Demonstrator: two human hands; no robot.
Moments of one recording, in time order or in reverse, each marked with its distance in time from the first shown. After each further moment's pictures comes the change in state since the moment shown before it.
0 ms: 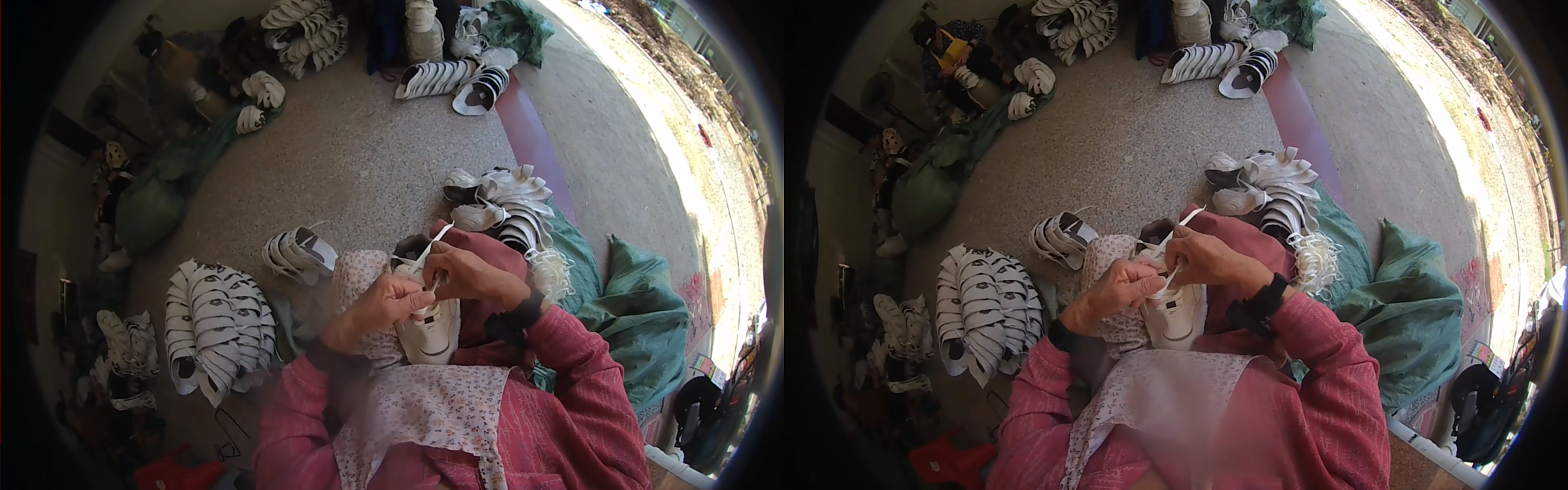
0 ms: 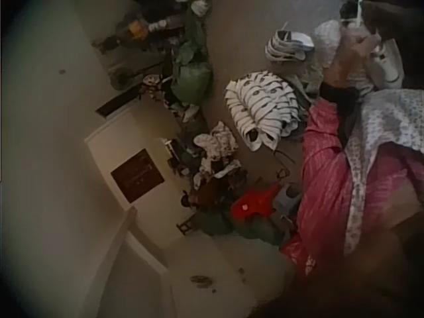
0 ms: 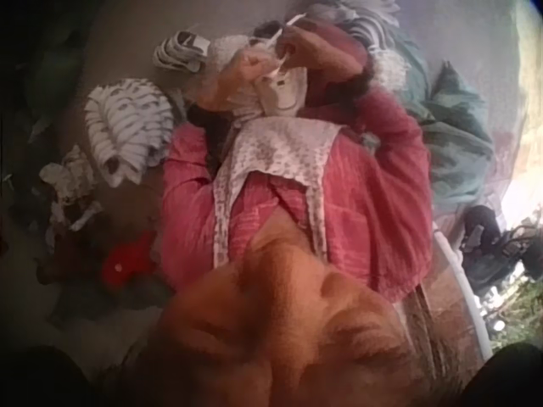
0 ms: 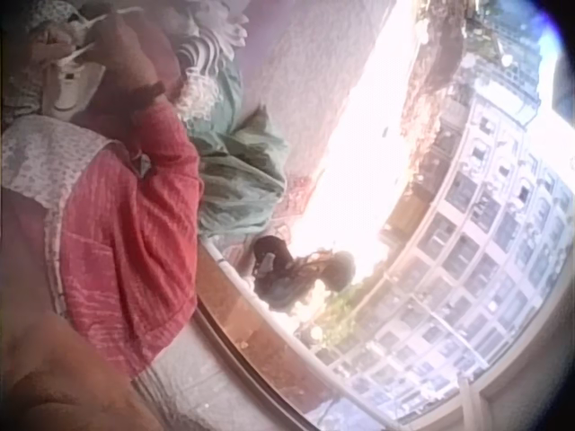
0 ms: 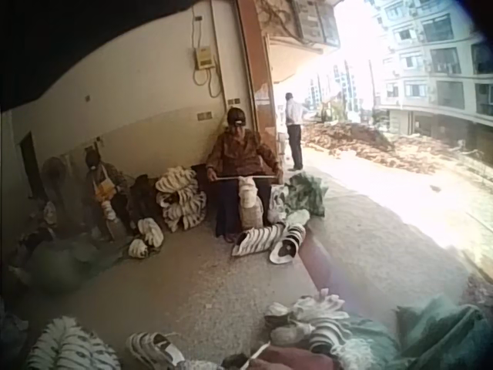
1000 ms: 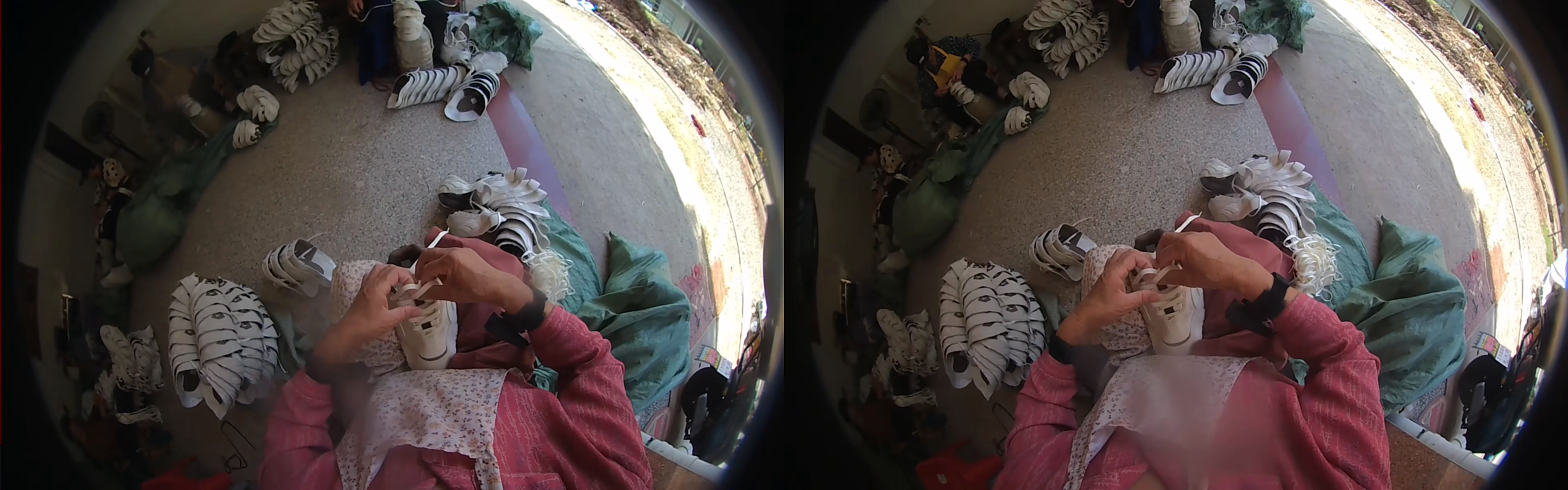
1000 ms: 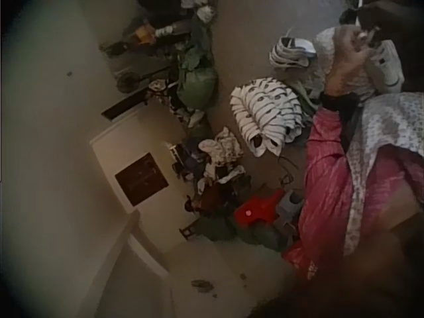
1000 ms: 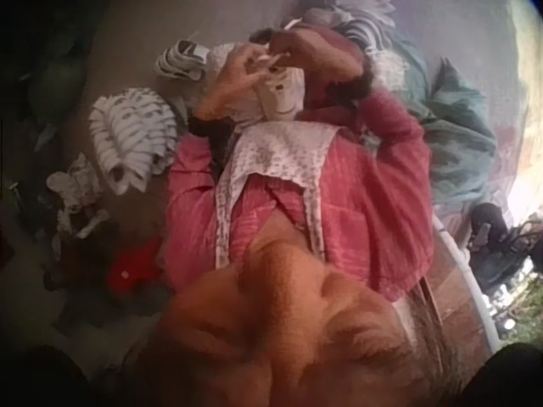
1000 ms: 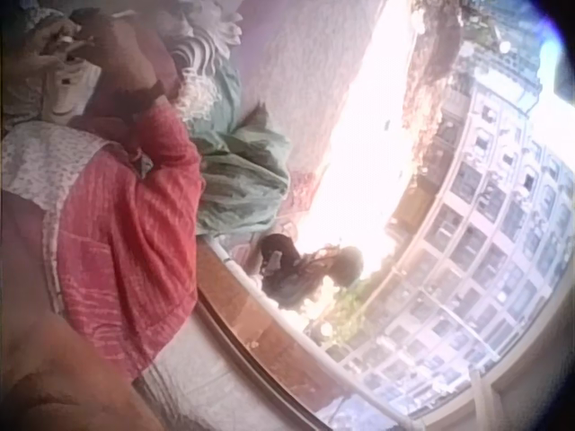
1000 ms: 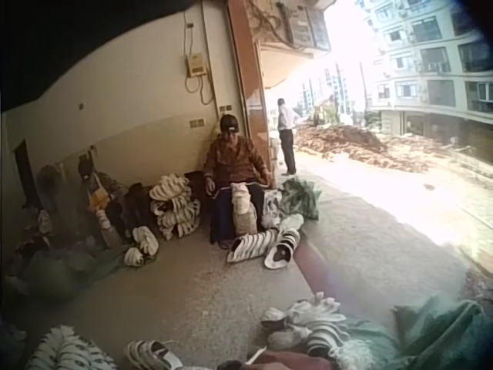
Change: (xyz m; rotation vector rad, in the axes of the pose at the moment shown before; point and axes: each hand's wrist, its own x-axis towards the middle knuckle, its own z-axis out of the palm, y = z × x) left_hand 0.006 -0.009 0.005 0.556 0.347 0.346; right_hand -0.003 -0.022 -0.015 -0.036 0.123 -0.247
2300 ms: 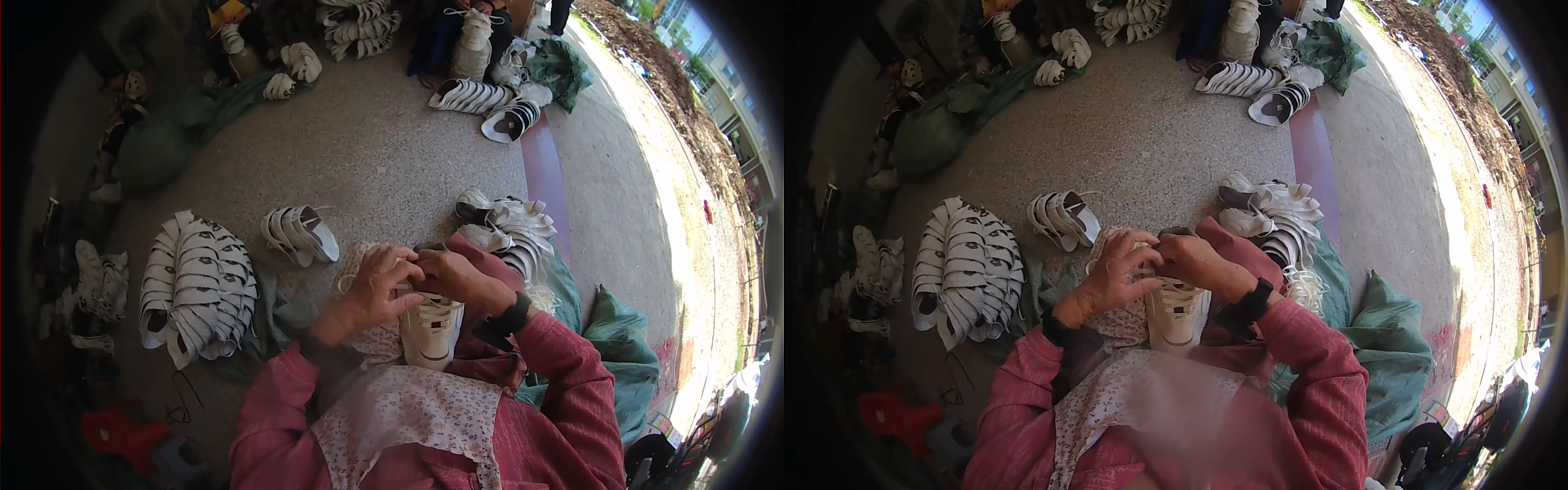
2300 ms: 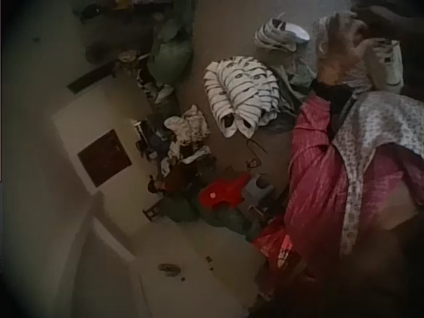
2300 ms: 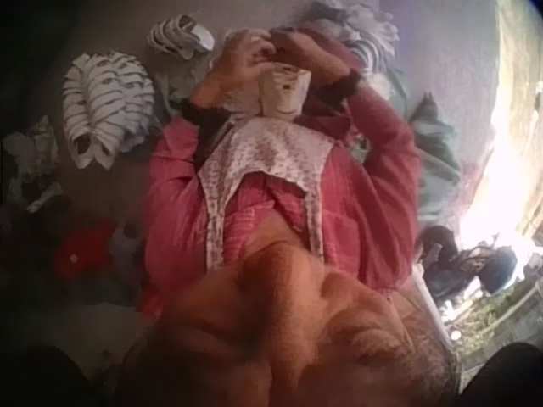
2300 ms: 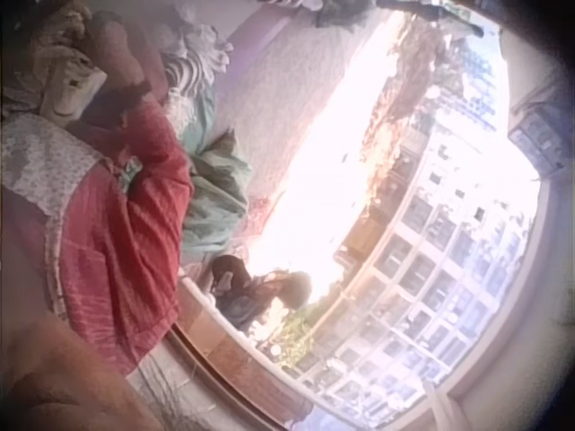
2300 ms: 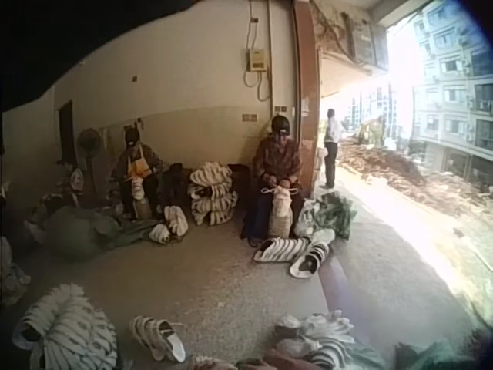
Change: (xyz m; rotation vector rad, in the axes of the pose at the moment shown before) left_hand -0.024 -0.013 -0.017 0.269 0.258 0.149; right_hand 0.046 0.021 0.040 -0.106 -0.110 -0.068
